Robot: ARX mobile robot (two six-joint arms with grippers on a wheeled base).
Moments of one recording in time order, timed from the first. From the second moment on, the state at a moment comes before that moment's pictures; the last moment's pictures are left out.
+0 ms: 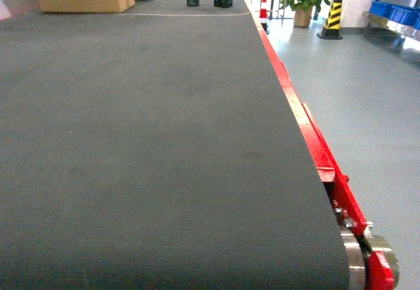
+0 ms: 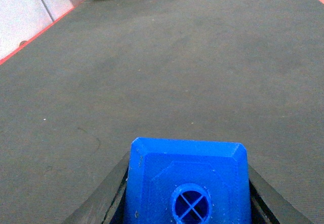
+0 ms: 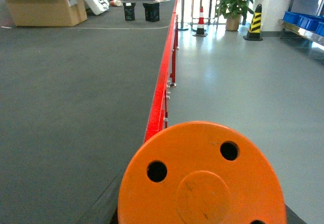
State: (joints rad) left arm 0.02 0.96 0.41 0.37 -0.15 0.19; right arm 0.26 0.59 0.30 0.20 0.21 0.07
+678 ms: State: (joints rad) left arm 0.02 0.96 0.41 0.36 -0.15 0.19; right arm 0.26 0.59 0.30 0.20 0.21 0.07
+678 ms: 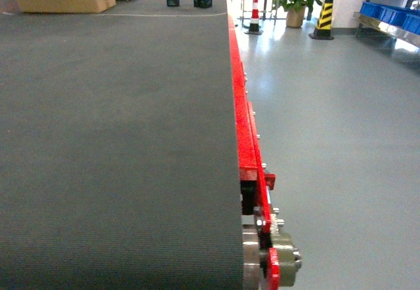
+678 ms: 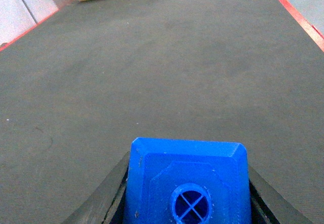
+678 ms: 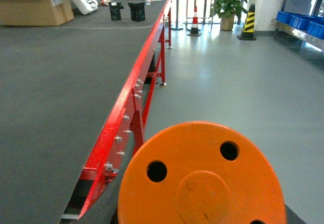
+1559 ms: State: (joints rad) left arm 0.02 0.96 0.41 0.37 -0.15 0.19; right arm 0.26 0.59 0.30 0.20 0.21 0.07
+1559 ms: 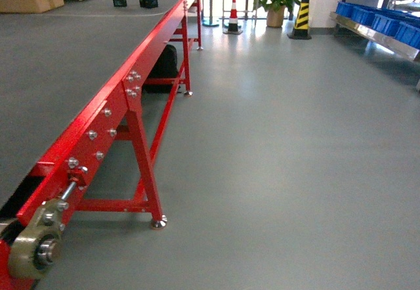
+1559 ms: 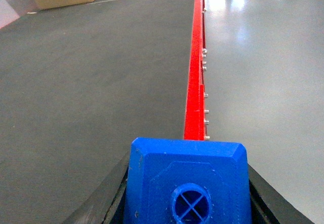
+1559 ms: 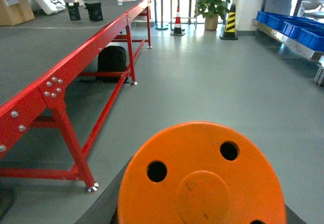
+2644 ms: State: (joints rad) left arm 0.01 0.95 0.41 0.37 -0.15 0.19; right arm 0.26 0.59 0.30 0.20 0.21 0.07
